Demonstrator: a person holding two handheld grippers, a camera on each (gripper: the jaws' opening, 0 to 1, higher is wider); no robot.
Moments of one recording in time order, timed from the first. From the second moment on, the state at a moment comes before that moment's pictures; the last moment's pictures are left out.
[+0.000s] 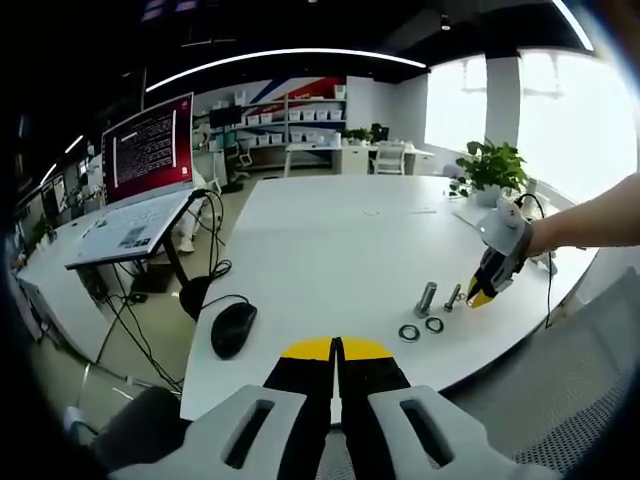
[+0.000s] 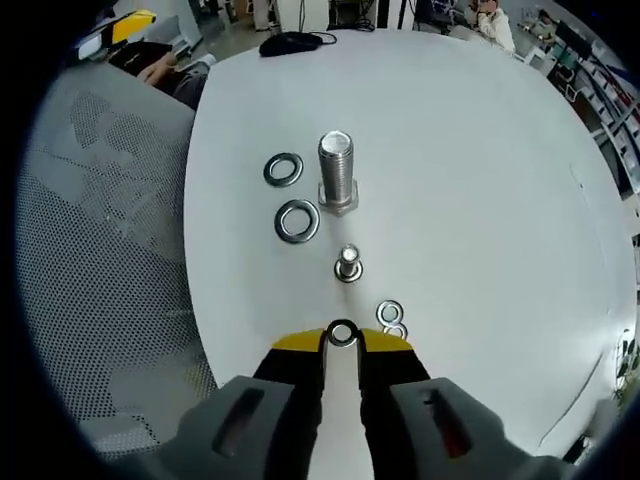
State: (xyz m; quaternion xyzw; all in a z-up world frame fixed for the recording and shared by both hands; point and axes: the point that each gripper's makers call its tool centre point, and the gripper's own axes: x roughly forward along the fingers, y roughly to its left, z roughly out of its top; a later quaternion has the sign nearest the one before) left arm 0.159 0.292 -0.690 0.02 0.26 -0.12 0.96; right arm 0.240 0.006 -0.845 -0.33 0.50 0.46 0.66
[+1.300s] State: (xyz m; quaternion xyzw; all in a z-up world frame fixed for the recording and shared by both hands) left arm 0.160 0.291 -0.690 0.02 0.26 -0.12 0.96; right arm 0.257 0.041 -0.805 -0.34 0.43 0.48 0.69
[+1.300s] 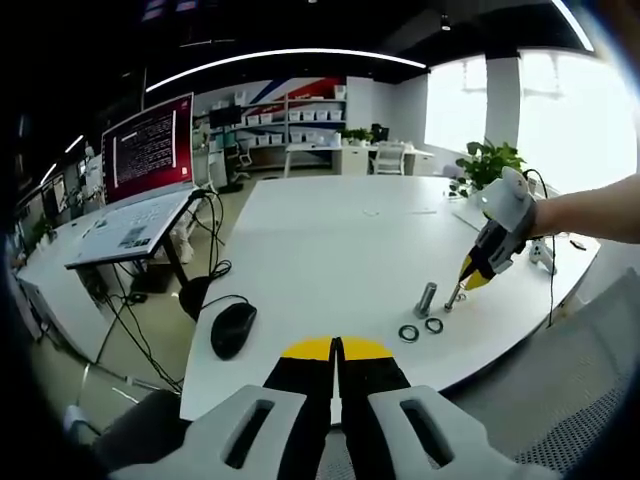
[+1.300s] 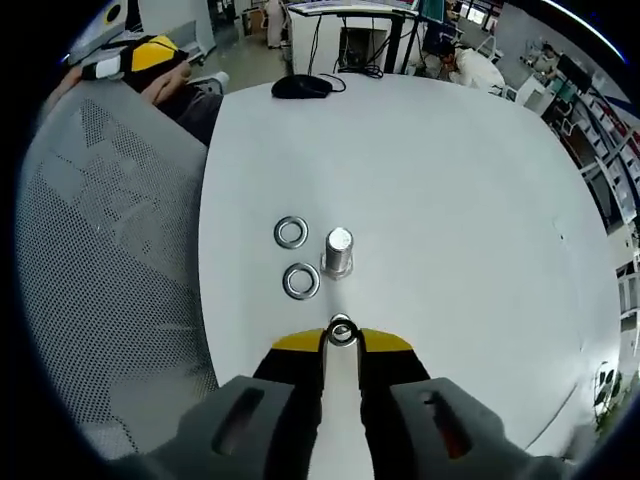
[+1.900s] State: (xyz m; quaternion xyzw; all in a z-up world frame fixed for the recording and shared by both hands) left arm 0.160 0.292 -0.690 0.02 0.26 -0.12 0.96; right arm 0.258 0.043 -0.819 -0.36 0.44 0.47 0.67
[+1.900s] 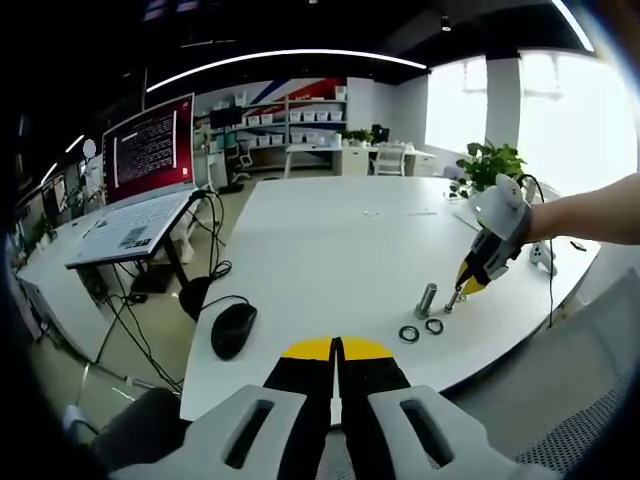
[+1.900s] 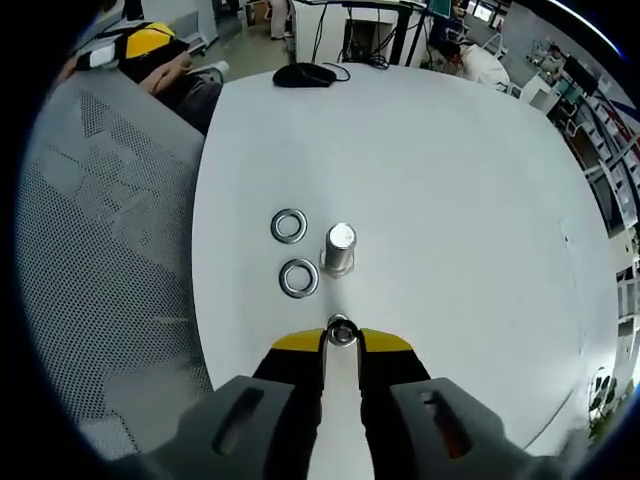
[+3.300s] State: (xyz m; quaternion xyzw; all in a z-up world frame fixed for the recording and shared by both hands) left arm 0.162 0.294 -0.688 0.02 0.25 -0.12 0.96; right arm 0.255 0.010 -0.851 -0.36 0.46 0.44 0.68
